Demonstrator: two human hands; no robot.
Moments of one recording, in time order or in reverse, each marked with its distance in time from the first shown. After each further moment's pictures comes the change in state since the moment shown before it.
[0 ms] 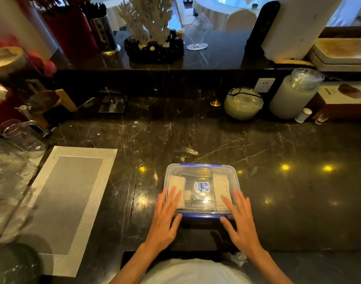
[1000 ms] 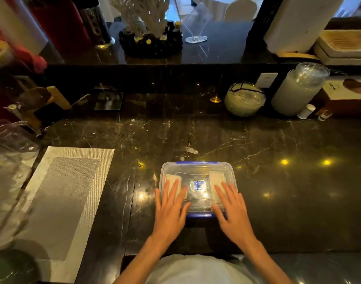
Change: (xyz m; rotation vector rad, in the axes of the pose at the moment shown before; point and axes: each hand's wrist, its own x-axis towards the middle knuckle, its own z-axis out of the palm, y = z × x) left_hand 0.039 0.031 -0.011 0.330 -0.073 -0.104; right_hand 0.039 -0.029 0.005 -0.144 -0.146 0.171
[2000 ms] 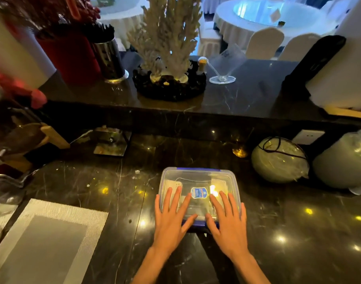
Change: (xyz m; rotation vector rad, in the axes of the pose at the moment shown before) left_hand 0.242 -0.078 -0.006 0.198 0.063 -0.025; right_hand 0.273 -0.022 0.016 -0.241 0.082 -0.049
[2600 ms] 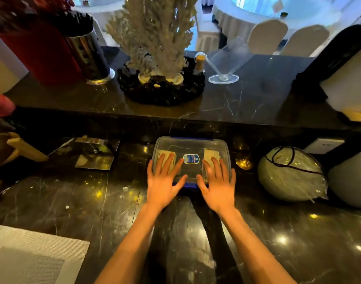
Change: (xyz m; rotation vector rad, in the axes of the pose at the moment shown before) left_hand 0.184 -0.052 -0.003 0.037 0.072 -0.048; right_hand 0.189 -0.014 0.006 -0.071 0.008 0.053
